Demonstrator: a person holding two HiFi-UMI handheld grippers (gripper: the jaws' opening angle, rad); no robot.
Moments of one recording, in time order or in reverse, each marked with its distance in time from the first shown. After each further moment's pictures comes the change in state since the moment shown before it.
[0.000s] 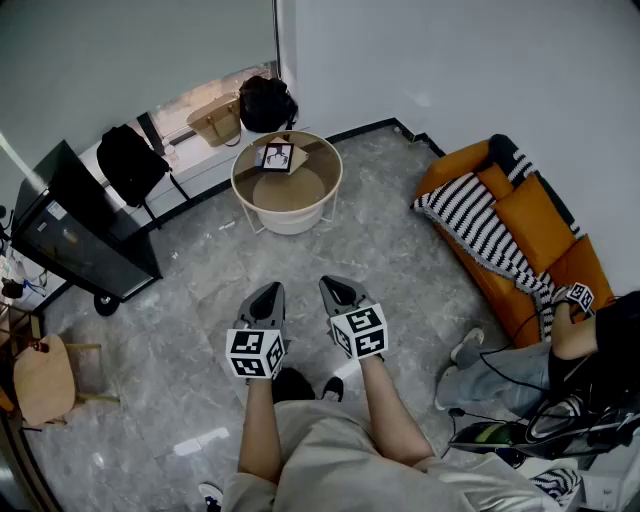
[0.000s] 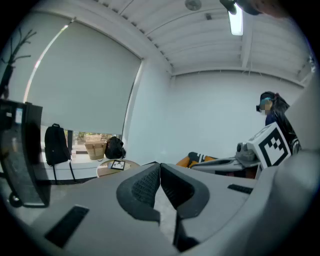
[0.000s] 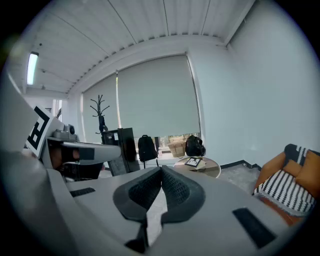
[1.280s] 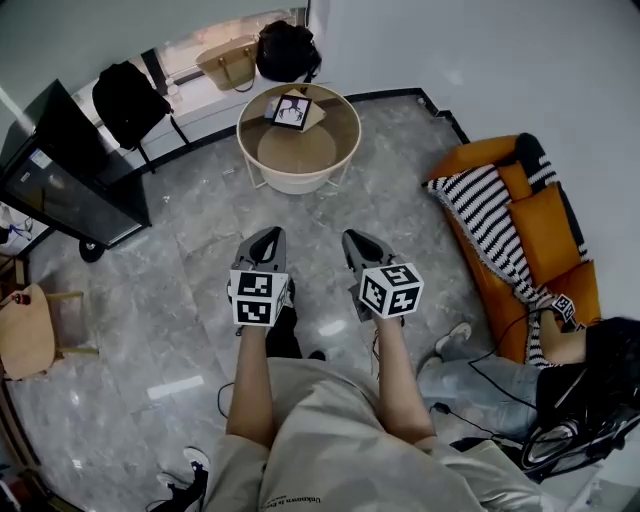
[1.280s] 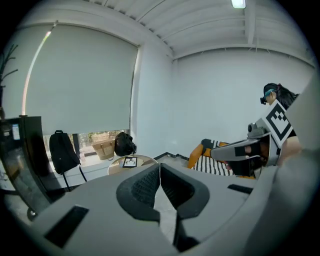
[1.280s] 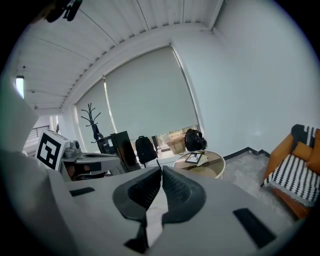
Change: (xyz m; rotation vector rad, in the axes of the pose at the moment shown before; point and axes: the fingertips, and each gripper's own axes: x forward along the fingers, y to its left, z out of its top) left arm 0.119 0.081 0.013 0.099 0.110 0.093; right arm 0.090 -0.093 0.029 0.164 0.027 0.042
